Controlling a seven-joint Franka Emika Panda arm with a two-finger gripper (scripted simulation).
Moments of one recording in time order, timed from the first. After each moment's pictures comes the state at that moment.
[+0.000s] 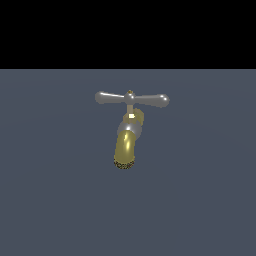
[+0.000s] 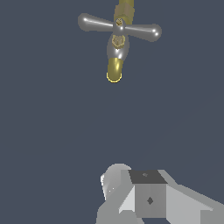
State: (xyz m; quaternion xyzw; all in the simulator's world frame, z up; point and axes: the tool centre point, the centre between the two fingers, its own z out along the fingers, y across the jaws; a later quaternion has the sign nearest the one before) arm -0.265 -0.007 0.470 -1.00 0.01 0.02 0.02
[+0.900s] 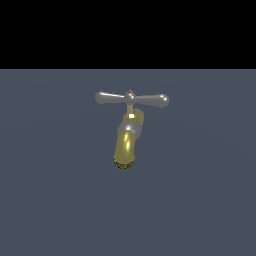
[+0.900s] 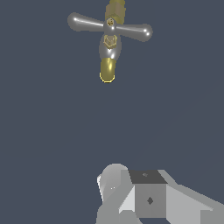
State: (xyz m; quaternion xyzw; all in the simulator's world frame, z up) arm -0.263 -0.014 0.468 -1.00 0.03 0.02 0.00
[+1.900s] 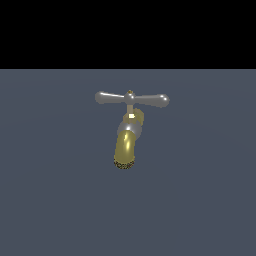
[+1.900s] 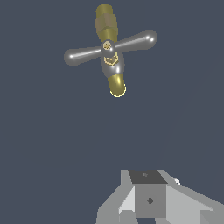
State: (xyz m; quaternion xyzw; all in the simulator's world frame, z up) arm -0.173 0.007 0.442 -0.98 0.19 0.05 0.07
